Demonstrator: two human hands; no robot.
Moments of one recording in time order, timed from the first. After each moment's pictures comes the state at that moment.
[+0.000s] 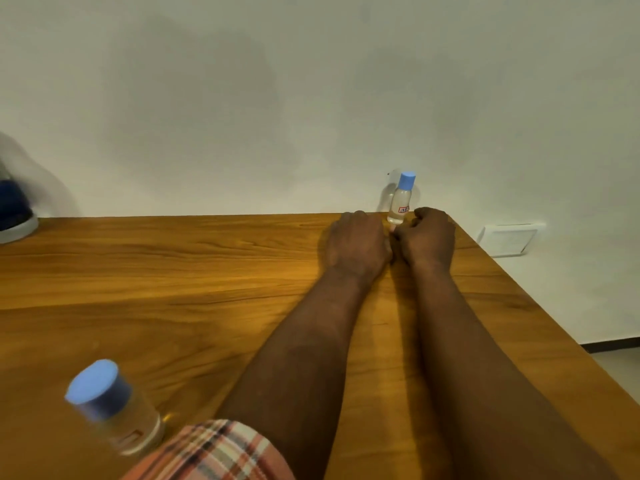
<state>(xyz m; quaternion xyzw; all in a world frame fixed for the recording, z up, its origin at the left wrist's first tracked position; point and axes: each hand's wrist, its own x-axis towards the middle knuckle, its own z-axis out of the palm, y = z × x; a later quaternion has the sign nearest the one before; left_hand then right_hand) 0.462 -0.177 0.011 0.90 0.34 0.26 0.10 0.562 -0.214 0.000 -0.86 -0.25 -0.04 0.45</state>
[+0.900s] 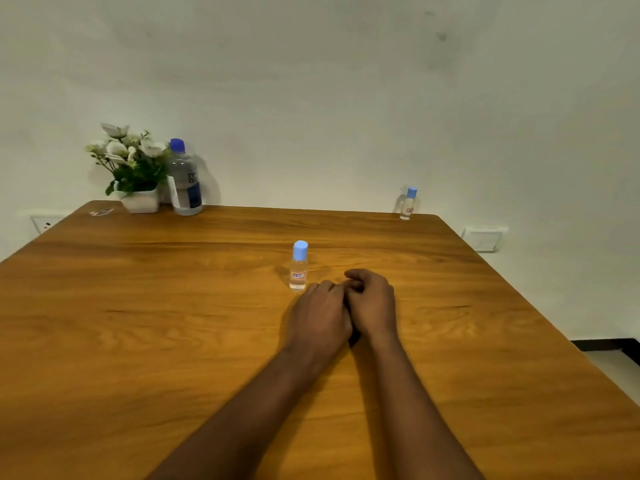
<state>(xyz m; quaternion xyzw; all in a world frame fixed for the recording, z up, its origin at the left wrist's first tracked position) 0.180 -0.331 0.003 0.89 0.33 0.29 0.15 0.281 -0.358 0.004 -0.80 -0.36 0.09 0.47</state>
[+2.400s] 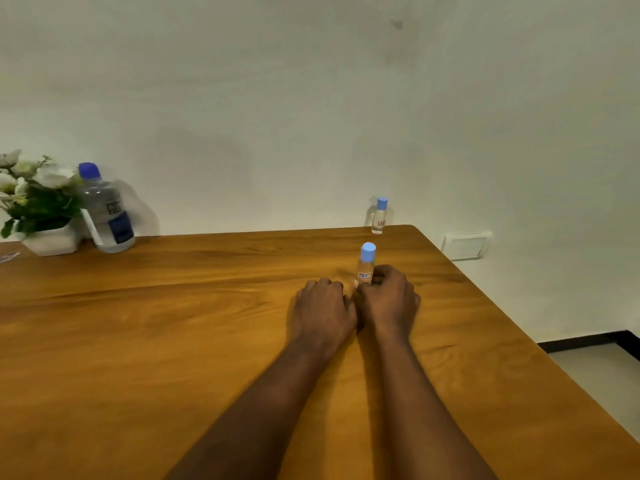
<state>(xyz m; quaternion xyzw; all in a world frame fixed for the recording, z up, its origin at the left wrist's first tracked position) 0.307 -0.282 0.003 0.89 0.38 0.24 0.11 0.403 -0.323 -0.001 -0.85 -0.23 -0.03 0.47</state>
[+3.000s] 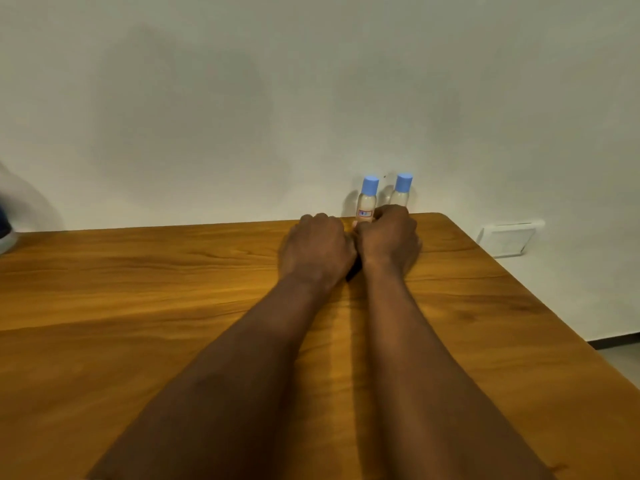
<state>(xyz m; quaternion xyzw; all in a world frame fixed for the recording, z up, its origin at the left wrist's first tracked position) 0.433 -0.139 0.003 0.88 0.37 0.28 0.07 0.520 -0.170 0.001 -0.86 -0.20 -0.08 0.46</state>
